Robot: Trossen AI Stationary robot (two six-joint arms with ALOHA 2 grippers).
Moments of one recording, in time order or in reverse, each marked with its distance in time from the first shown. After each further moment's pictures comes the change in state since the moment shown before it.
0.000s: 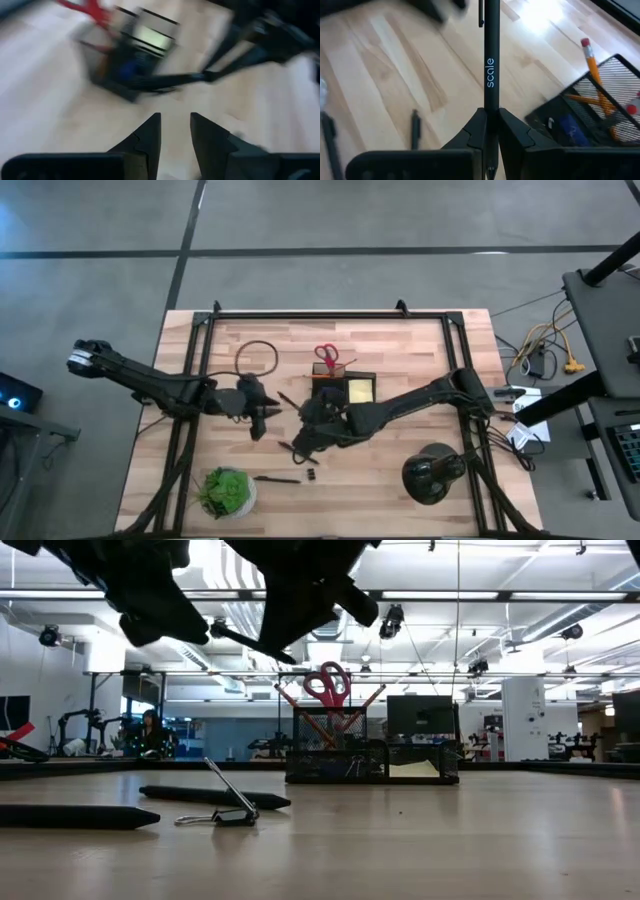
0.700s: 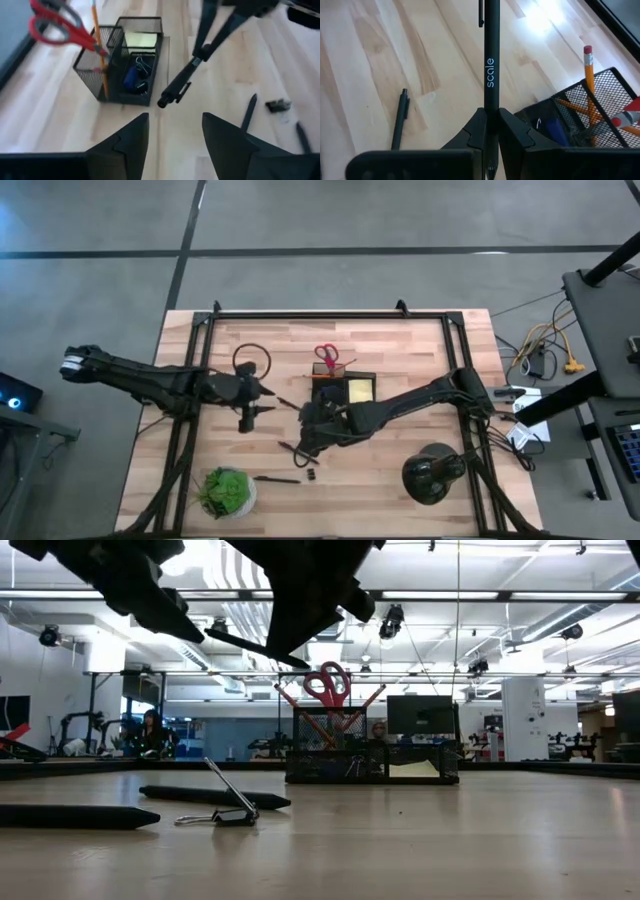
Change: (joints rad) left arm 0.116 -0.098 -0.005 -0.081 0.169 0.444; right arm -0.003 -0.004 0.000 -0.039 -0.027 -0.159
